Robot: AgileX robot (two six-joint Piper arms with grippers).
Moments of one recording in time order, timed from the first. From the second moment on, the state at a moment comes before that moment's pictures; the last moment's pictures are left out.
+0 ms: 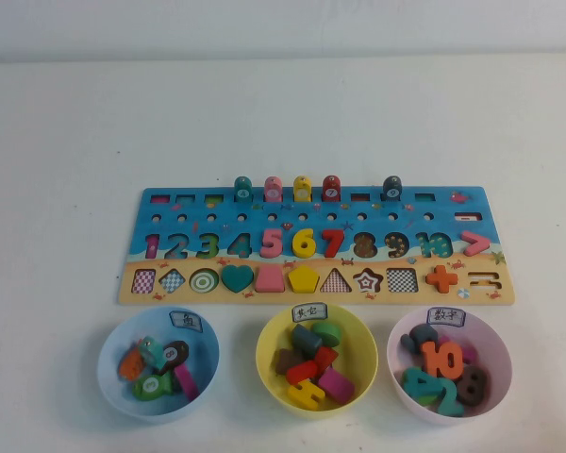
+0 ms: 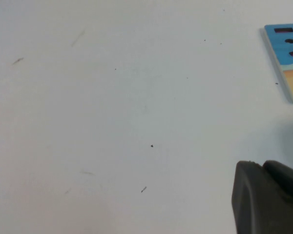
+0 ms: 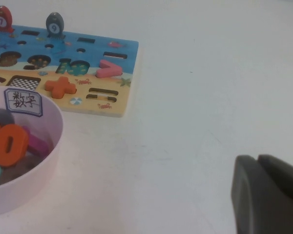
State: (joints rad) right arm 0.00 -0.01 0.03 0.19 0.37 -0.24; left arm 0.07 -0.01 0.02 0.02 0.37 0.04
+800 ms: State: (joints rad) right arm 0.00 -0.01 0.03 1.20 0.28 -0.24; left arm 0.07 -0.01 0.02 0.02 0.37 0.04
